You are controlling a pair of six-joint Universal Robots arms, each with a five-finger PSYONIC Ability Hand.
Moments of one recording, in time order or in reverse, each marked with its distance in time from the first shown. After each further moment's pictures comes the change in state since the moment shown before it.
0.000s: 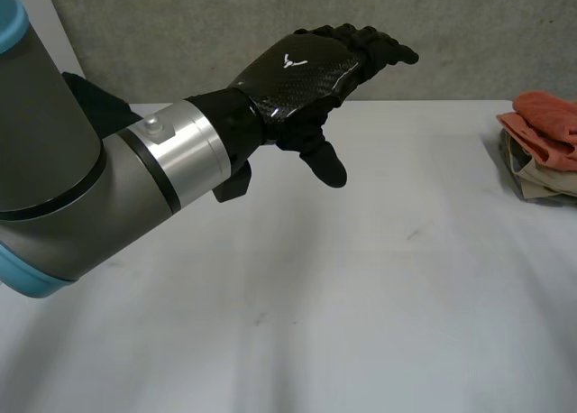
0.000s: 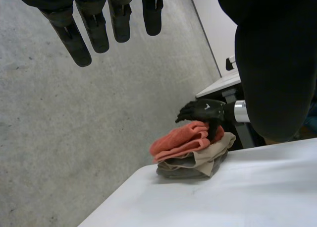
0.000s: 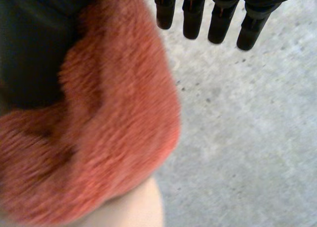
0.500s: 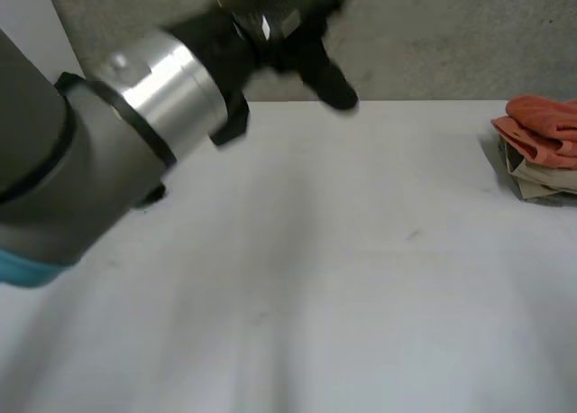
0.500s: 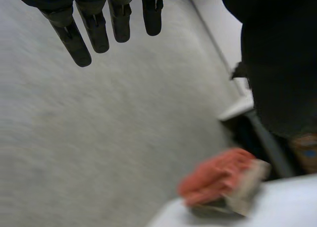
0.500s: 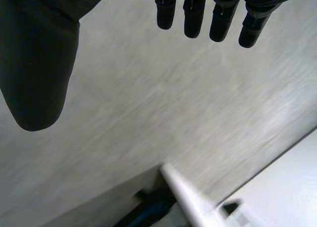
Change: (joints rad) left arm -0.045 0.066 0.039 0.096 -0.131 -0.022; right arm -0.143 -0.435 -0.106 0.519 0.492 -0.130; left_hand 0.000 0.000 0.000 0.000 0.000; right_hand 0.000 -0.006 -0.008 -0.013 -0.014
